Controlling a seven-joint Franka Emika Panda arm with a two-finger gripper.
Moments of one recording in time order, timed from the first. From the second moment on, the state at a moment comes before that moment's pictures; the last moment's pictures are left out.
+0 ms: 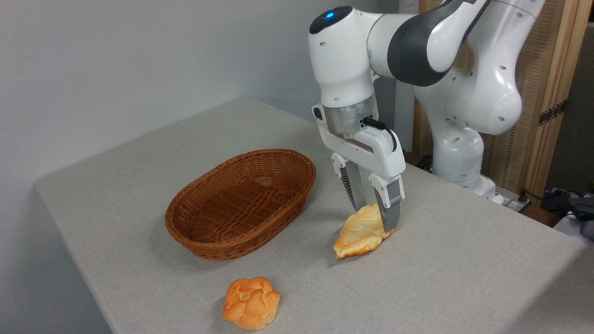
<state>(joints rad) -0.17 -0.58 0.18 -2.64 0.25 1.98 0.81</state>
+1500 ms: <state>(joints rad) -0.18 -0.57 0.19 -2.66 0.26 2.02 0.84</state>
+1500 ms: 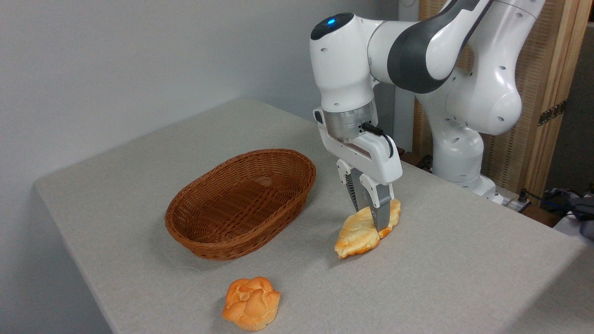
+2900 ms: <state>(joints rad) -0.34 -0.30 0.18 -2.22 -0.52 2.05 0.75</state>
